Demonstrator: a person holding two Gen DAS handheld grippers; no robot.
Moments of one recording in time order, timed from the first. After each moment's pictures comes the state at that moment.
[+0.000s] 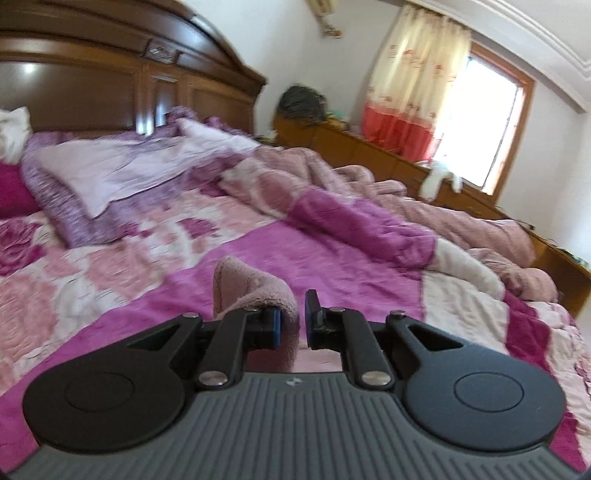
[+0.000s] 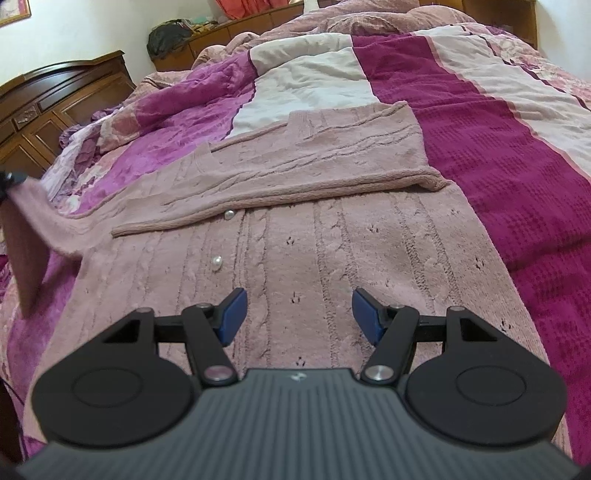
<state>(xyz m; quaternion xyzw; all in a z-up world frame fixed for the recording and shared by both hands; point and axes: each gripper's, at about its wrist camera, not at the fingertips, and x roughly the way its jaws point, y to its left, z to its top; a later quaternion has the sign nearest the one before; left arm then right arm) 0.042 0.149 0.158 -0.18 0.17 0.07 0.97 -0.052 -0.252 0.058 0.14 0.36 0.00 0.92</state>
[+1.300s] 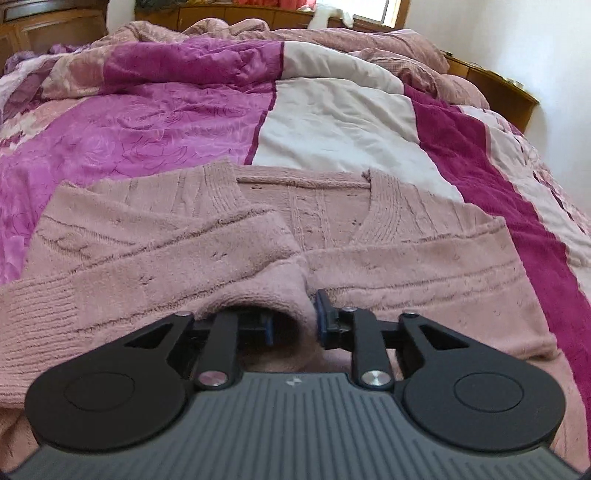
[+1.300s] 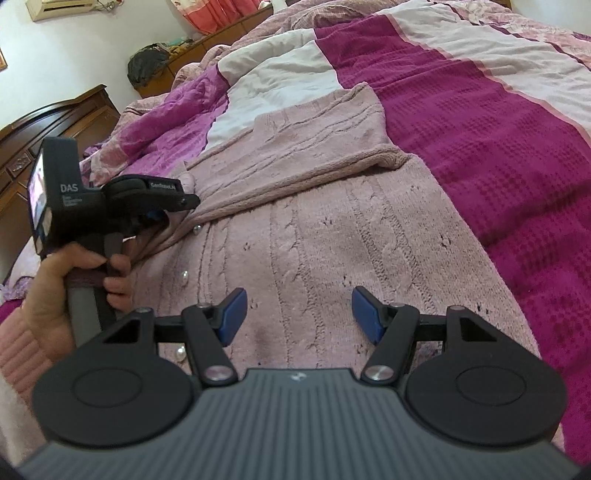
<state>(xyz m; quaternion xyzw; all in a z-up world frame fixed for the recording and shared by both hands) 0.141 -0.097 0.032 -0.04 0.36 -0.11 0.93 -0.057 -0.292 0.038 0.22 0.36 0.00 0.91</state>
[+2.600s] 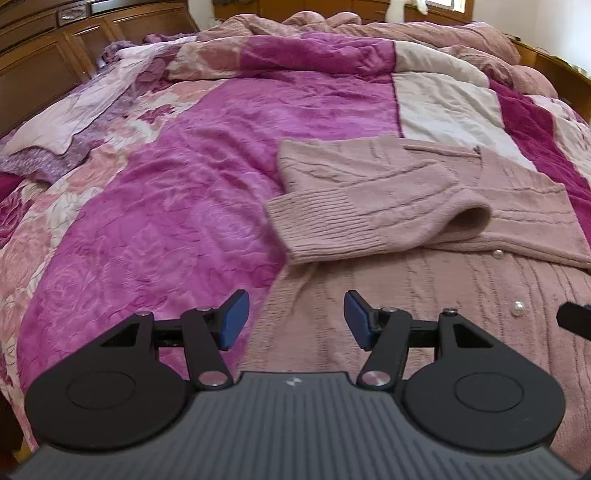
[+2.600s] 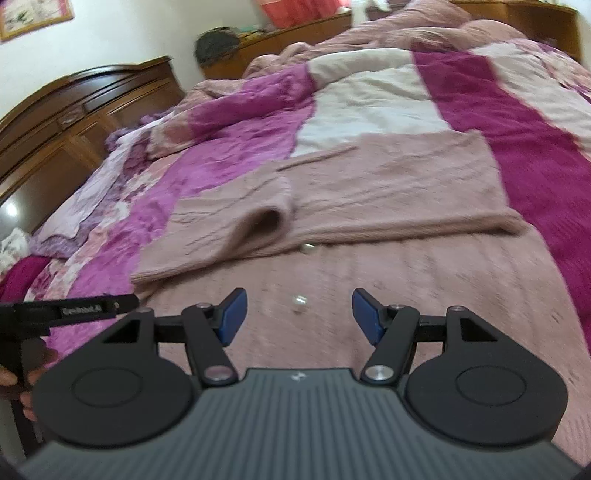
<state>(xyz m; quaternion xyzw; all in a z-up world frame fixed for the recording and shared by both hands) 0.000 0.050 0.085 -0.01 0.40 0.03 0.92 -0.022 -0.214 0.080 0.14 0.34 0.09 0.93</state>
